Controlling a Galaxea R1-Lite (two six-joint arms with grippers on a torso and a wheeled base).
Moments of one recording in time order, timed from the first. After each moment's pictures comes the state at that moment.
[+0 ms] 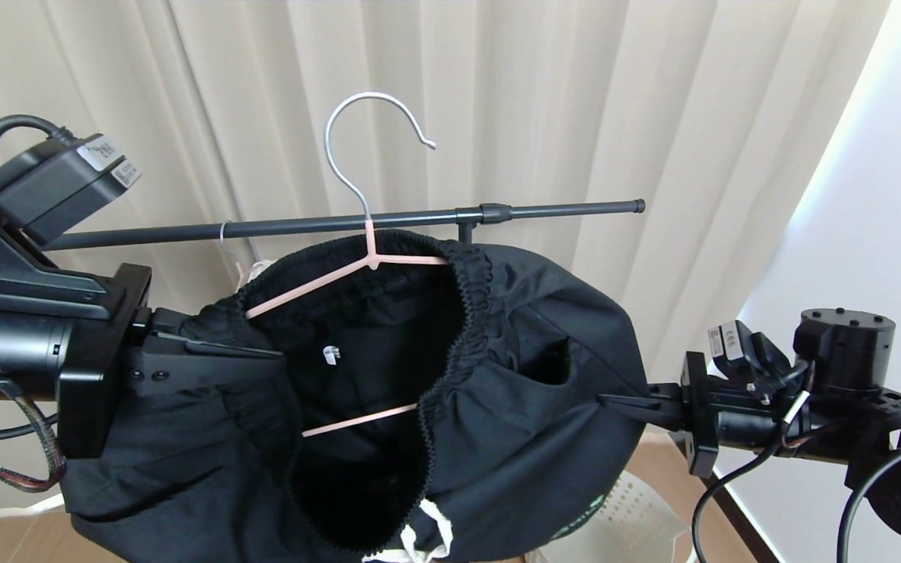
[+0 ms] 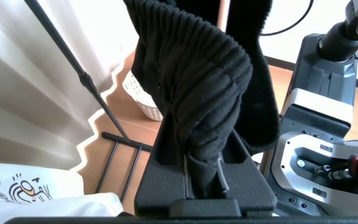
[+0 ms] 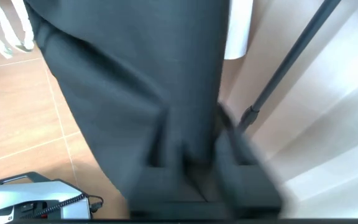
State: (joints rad) left arm -0.25 1.33 -1.11 0.41 -0.79 0.49; right arm 0.18 1.83 -0.48 -0.99 0.94 -0.41
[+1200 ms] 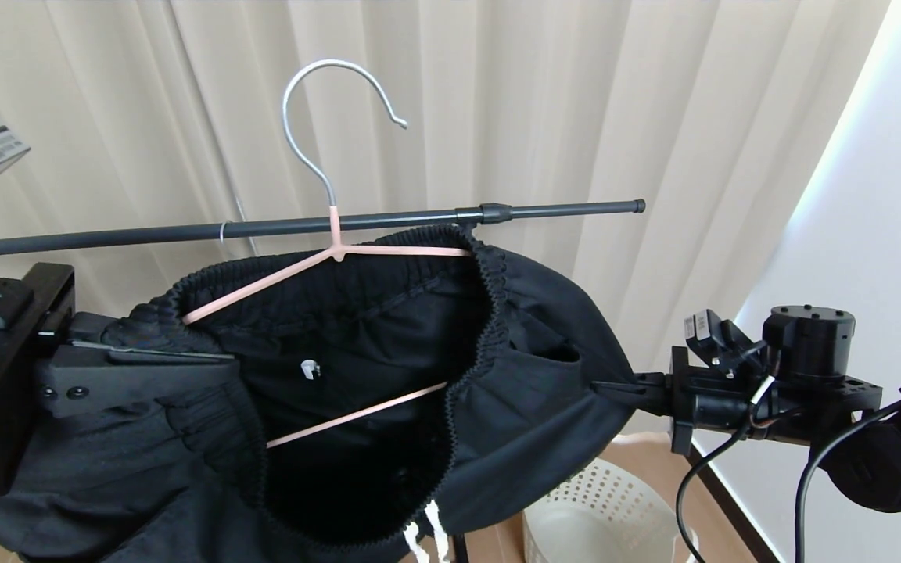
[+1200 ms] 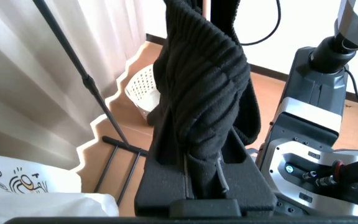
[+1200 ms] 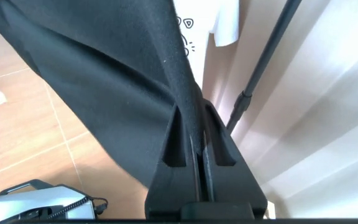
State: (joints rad) left arm -0.23 1.20 -1.07 0.41 -0.78 0.42; right arm 0.14 1.95 -0.57 -0.99 0.93 -0.35
